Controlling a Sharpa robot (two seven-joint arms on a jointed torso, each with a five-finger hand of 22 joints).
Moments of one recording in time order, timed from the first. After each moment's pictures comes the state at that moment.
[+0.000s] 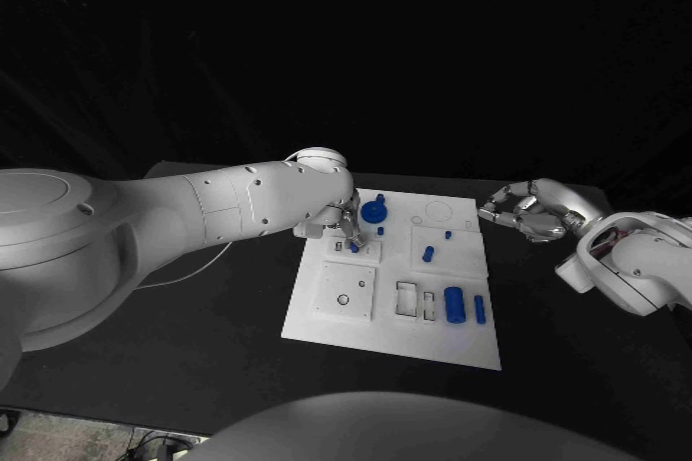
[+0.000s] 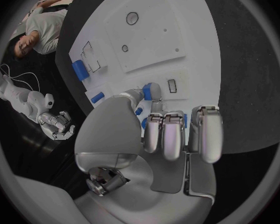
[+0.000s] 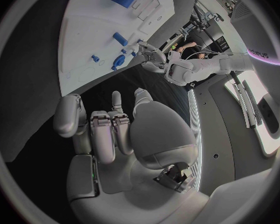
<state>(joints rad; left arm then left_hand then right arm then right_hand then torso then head) 1.29 -0.36 -0.20 1.03 -1.08 0.34 -0.57 1.26 -0.08 0.39 0.28 0.40 1.06 0.03 0.40 0.96 1.46 -0.05 1.57 1.31 1.47 -0.10 1.57 1.31 0.02 1.47 0.01 1.51 1.31 1.24 -1.00 -0.23 1.50 -0.93 -0.36 0.15 1.28 0.15 -0.15 0.29 0.46 0.71 0.12 0.54 0.62 1.46 0.06 1.58 1.31 1.47 0.00 1.57 1.31 0.07 1.28 0.12 1.23 1.31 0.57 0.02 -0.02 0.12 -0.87</state>
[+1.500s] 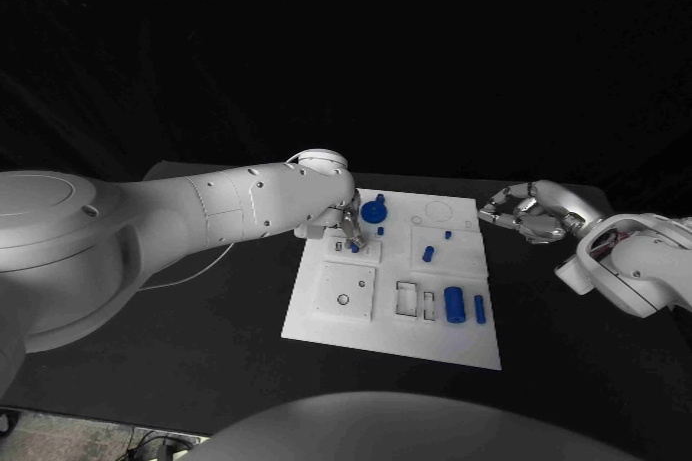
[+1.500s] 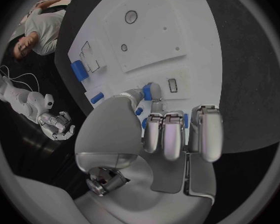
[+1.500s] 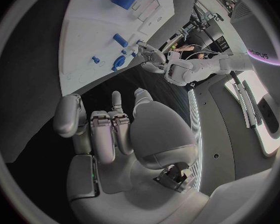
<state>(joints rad) 1.28 -0.35 -0.20 1.02 -1.10 0.34 -0.57 1.26 -0.08 0.38 0.27 0.38 1.06 0.03 0.40 0.96 1.46 -0.05 1.57 1.31 1.47 -0.10 1.57 1.31 0.02 1.46 0.02 1.50 1.31 1.24 -1.00 -0.23 1.50 -0.93 -0.36 0.15 1.28 0.15 -0.15 0.29 0.46 0.71 0.12 0.54 0.62 1.46 0.06 1.57 1.31 1.47 0.00 1.57 1.31 0.07 1.28 0.12 1.23 1.31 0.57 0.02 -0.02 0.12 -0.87</state>
